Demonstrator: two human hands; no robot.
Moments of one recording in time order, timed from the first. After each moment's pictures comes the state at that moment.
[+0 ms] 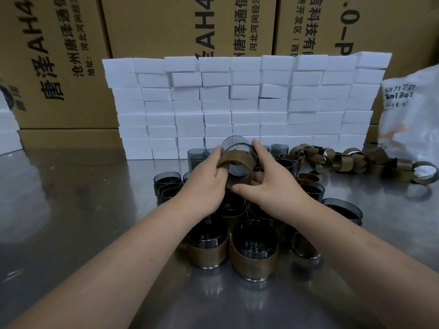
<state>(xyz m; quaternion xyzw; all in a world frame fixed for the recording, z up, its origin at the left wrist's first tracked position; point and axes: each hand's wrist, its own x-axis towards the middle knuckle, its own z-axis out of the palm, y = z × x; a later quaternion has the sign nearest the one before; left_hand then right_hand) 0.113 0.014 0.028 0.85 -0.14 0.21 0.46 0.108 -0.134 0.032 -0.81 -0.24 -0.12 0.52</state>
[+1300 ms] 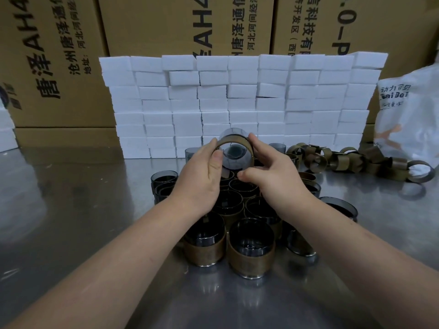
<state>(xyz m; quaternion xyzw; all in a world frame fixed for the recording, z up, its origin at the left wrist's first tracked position) 0.100 0.013 0.034 0.83 -0.18 0.31 0.42 0.101 -0.133 0.041 -0.74 -0.21 -0.14 0.63</state>
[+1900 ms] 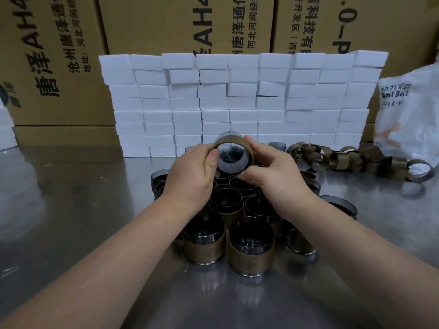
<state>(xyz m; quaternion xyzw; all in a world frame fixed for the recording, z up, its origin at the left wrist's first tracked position) 0.103 0.023 0.031 0.84 -0.15 0.42 0.32 0.102 -0.133 0.041 -0.73 -0.20 -0.13 0.64</state>
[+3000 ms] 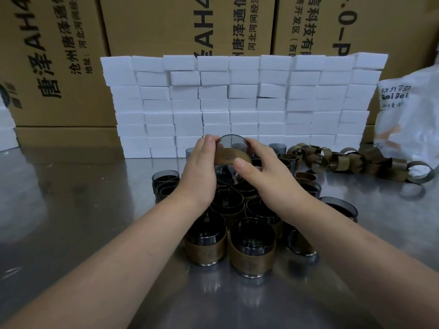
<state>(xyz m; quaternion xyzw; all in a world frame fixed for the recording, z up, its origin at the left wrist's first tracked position) 0.102 0.004 0.039 0.68 -0.14 0.24 0.68 0.094 -0.129 0.044 -0.79 -0.25 -0.13 0.54</state>
